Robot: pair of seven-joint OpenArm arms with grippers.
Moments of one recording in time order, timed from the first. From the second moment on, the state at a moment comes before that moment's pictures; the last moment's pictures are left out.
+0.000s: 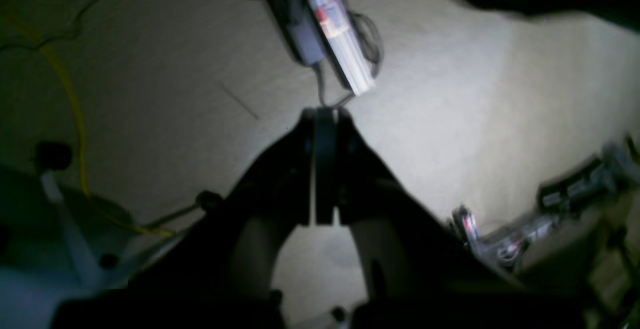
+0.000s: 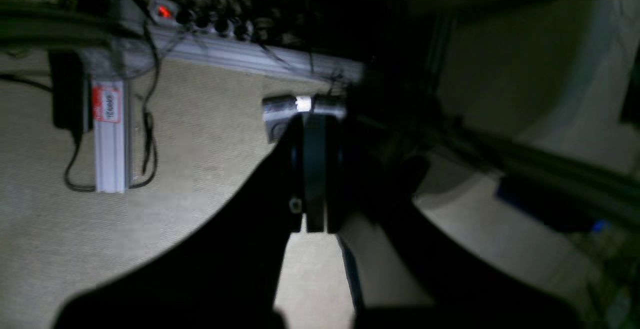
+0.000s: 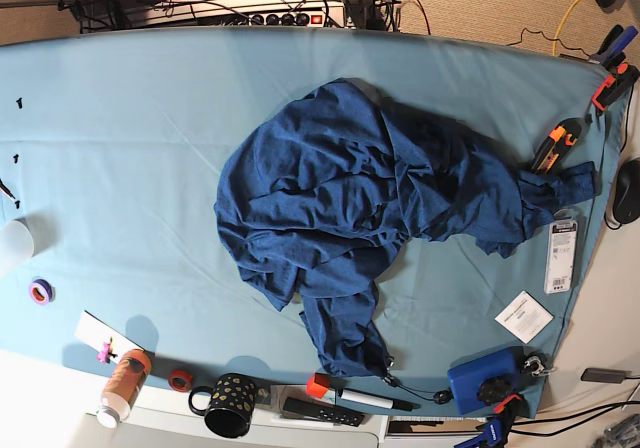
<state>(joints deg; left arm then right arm) 58.7 -40.3 17.9 103.5 -21.9 -9.9 21.1 -60.6 15.8 20.0 96.3 -2.5 12.3 -10.5</state>
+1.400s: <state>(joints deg) 41.3 -30.4 3.6 132.3 -15.1 -17.4 25.1 -29.3 11.4 20.1 123.4 4.2 19.2 -18.2</state>
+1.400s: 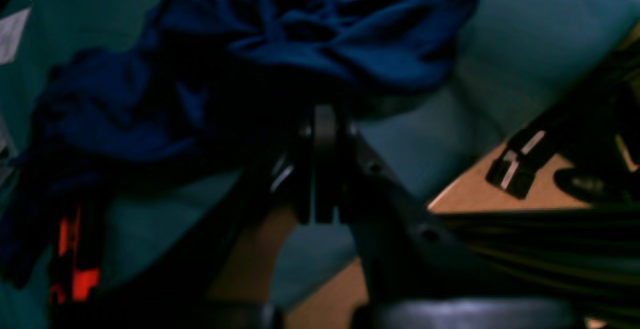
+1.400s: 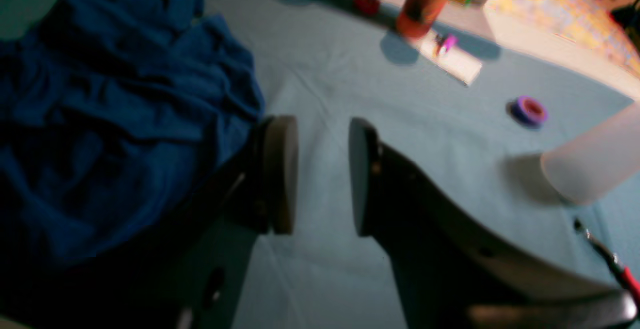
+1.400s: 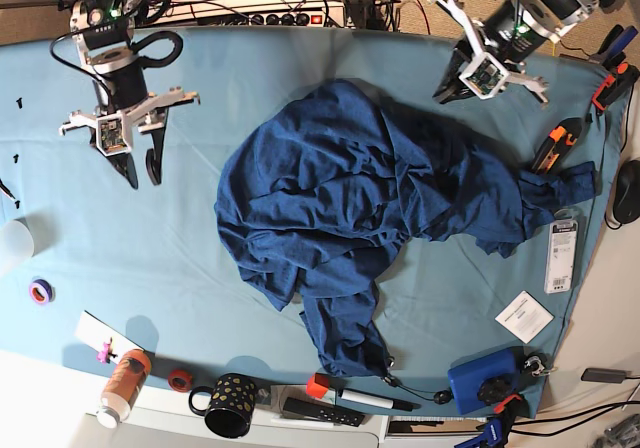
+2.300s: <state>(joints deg) 29.7 -23.9 3.6 122.7 -12.7 -13.2 22.0 -17.0 3.2 -8.7 109.5 -10.7 13.7 -22.5</state>
